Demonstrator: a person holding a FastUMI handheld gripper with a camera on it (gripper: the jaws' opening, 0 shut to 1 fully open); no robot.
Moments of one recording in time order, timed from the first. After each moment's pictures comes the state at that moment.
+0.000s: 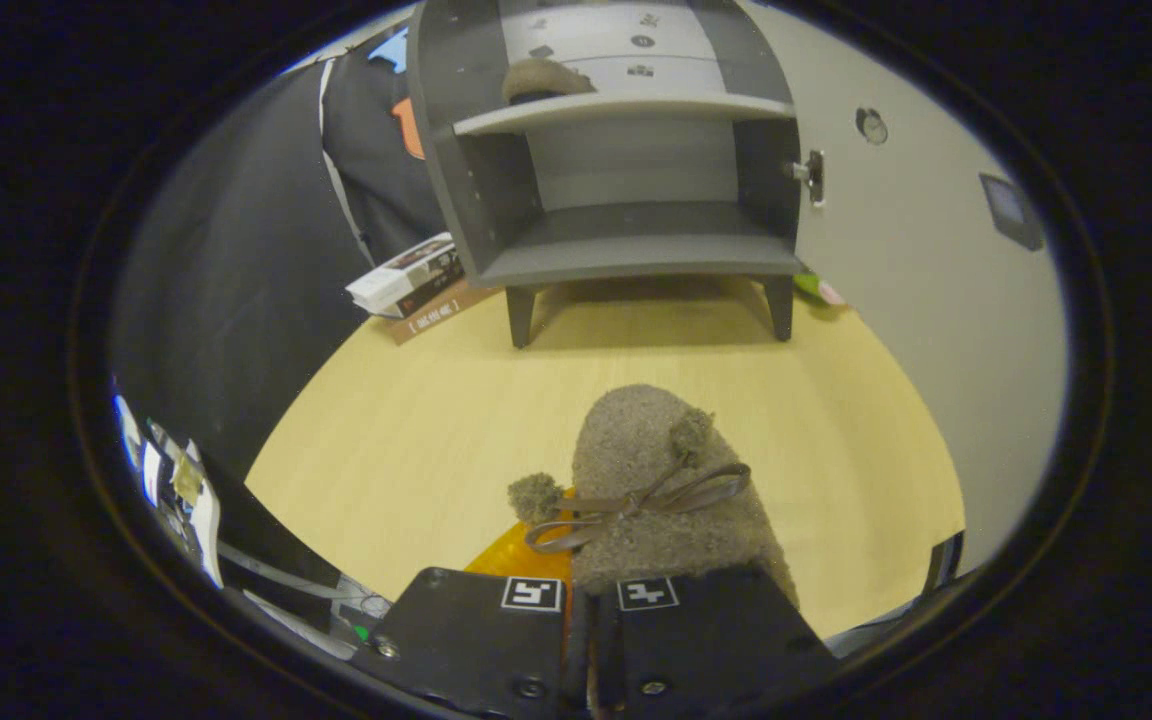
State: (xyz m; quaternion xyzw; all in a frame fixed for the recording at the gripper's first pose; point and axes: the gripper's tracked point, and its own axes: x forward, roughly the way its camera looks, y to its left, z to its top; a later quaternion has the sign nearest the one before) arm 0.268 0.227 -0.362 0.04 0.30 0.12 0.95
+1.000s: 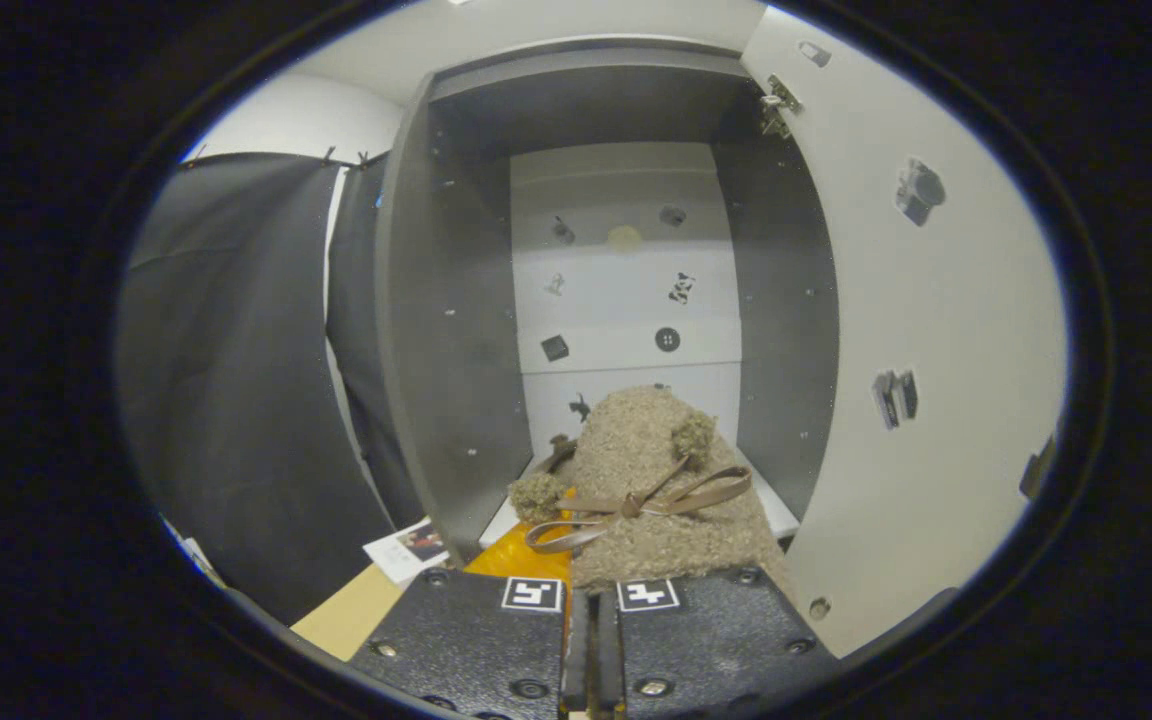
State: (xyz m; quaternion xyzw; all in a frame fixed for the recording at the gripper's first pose) arm 0.426 0.236 0.015 0.05 0.02 0.10 0.99
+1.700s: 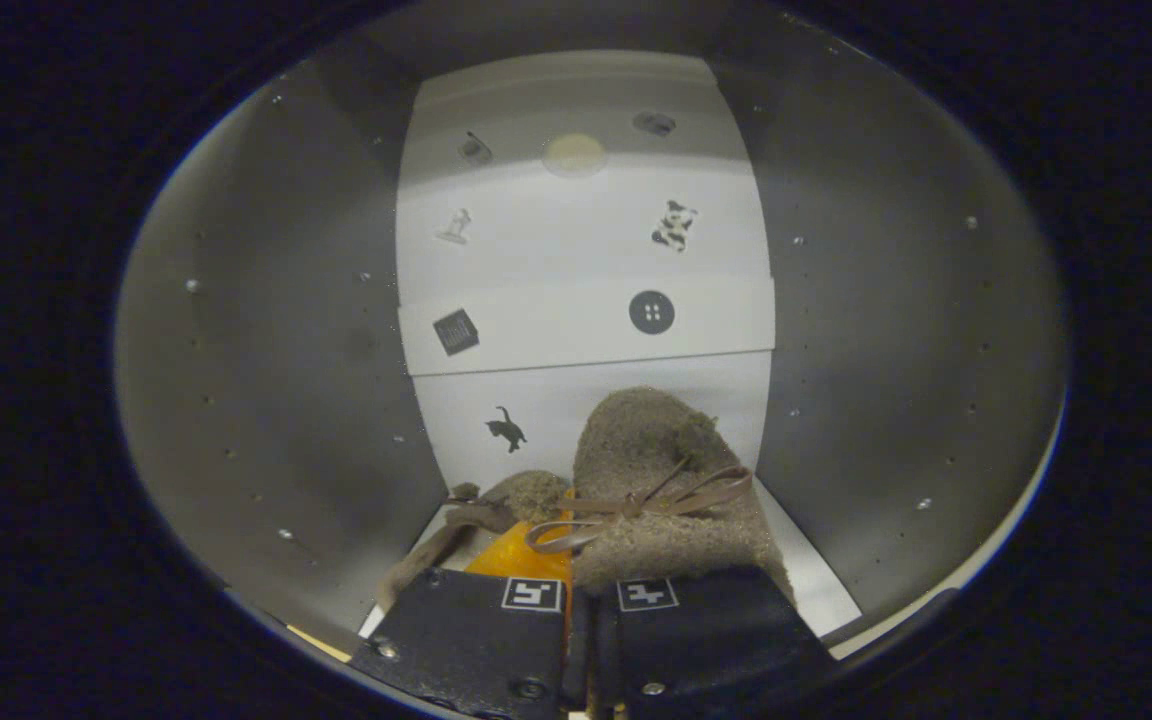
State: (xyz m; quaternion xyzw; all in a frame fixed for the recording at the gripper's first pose) arm 0.631 0.228 -0.012 0.05 0.08 0.06 0.99
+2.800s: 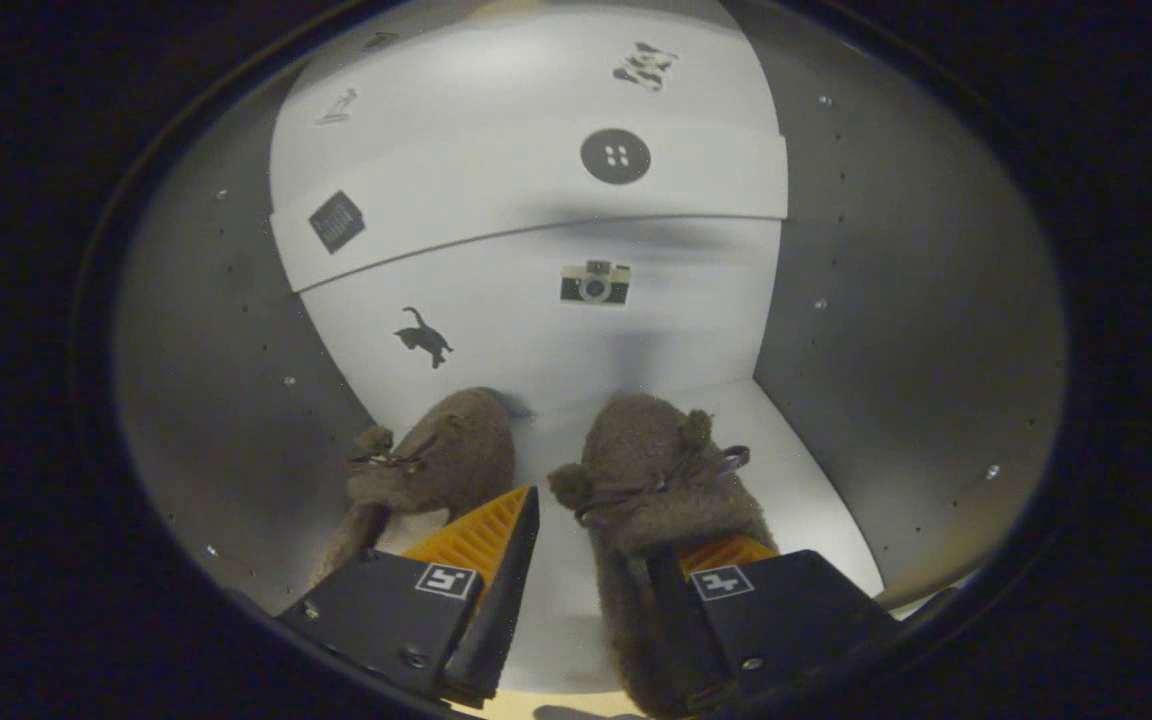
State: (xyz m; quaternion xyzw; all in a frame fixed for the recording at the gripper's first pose) arm 0.642 0.223 -0.056 0.07 0.24 0.00 0.97
